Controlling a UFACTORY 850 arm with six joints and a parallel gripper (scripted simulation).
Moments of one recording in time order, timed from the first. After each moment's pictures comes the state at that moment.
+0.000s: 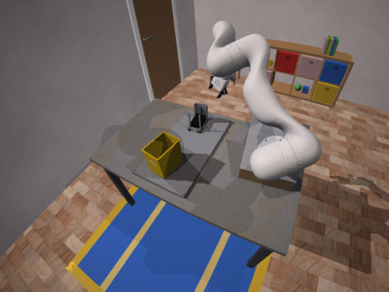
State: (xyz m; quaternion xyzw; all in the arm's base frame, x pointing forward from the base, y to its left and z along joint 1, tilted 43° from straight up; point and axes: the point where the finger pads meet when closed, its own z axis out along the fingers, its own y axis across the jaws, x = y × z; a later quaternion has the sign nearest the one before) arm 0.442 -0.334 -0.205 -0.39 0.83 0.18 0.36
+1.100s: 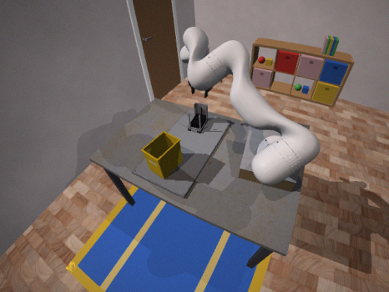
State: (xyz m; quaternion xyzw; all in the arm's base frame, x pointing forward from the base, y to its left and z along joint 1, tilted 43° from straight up) arm 0.520 -0.290 -0.131 -0.60 0.70 0.24 0.29
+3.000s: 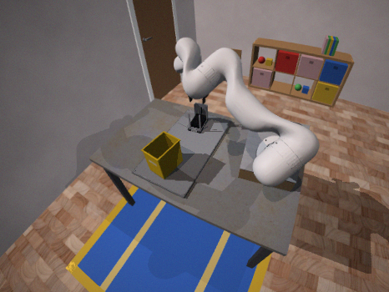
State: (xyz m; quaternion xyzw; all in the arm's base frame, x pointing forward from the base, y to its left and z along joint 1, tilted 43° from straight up) arm 0.533 -0.246 -0.154 -0.64 0.67 0.26 0.26
